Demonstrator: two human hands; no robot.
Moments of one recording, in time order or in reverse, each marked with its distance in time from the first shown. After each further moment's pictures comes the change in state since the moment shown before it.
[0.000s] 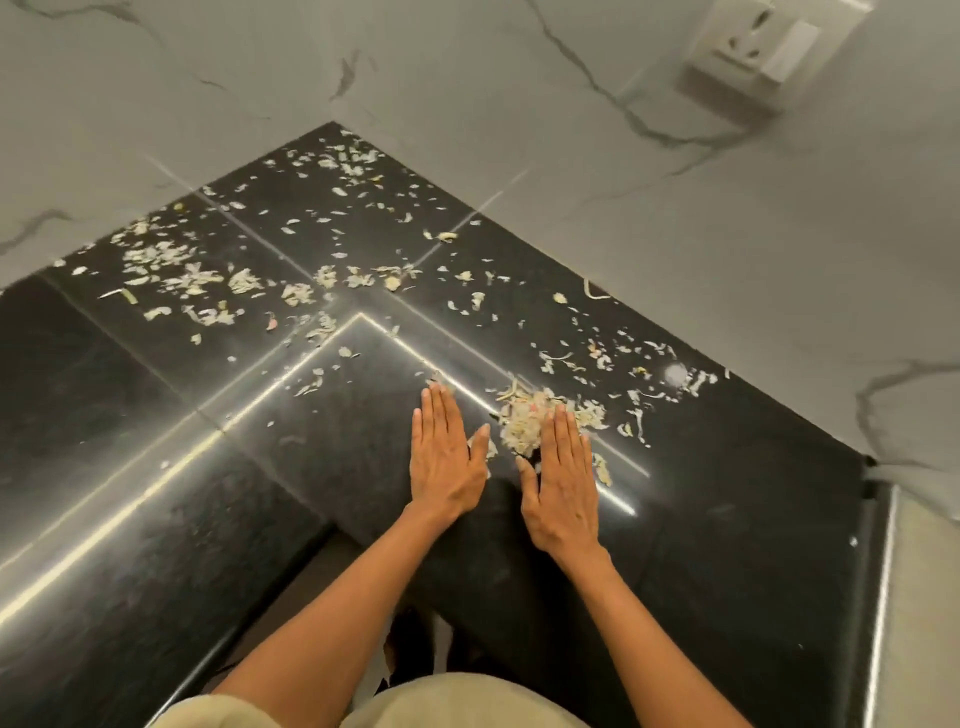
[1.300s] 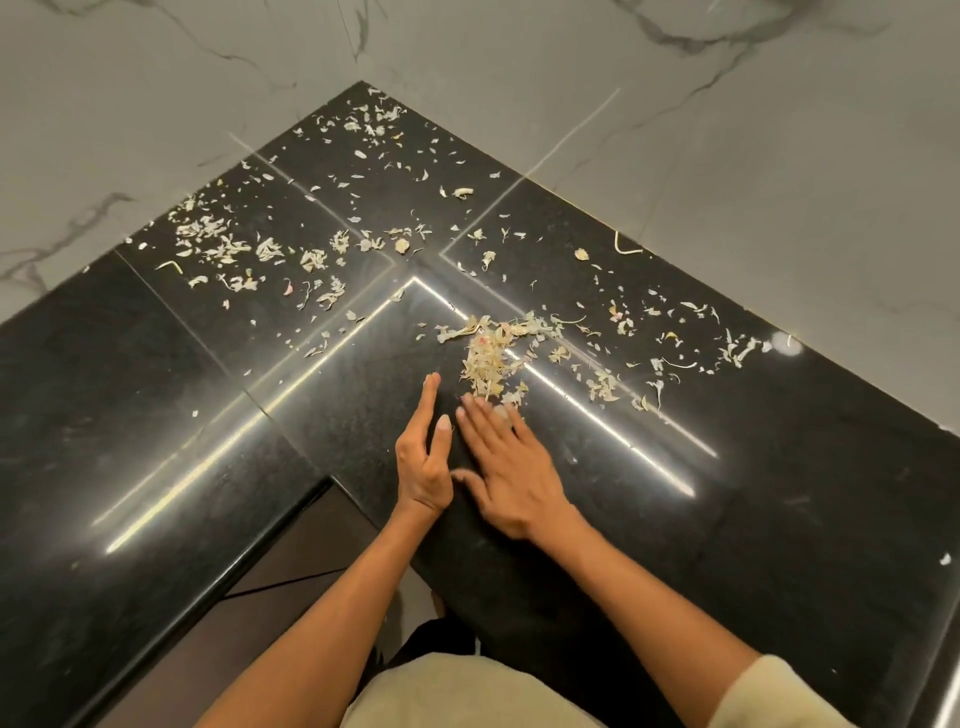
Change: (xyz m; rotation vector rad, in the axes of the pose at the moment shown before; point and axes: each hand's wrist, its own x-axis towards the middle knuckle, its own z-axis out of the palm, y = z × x) left_hand -0.042 0.017 0.010 -0.752 0.320 -0.066; right_hand 0.010 0.008 0.018 -0.135 -0.261 -0.607
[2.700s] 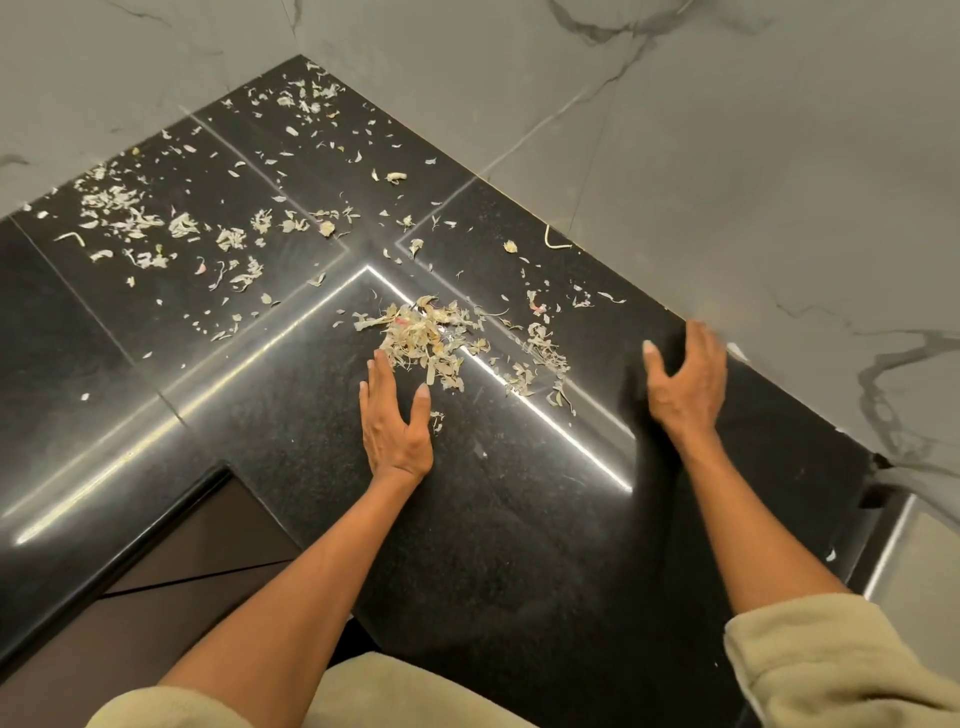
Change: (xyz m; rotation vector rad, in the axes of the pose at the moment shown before) left_hand 0.011 0.013 0.089 0.379 0.145 -0.066; right_hand -0.078 0.272 -0.065 0.382 0.493 0.818
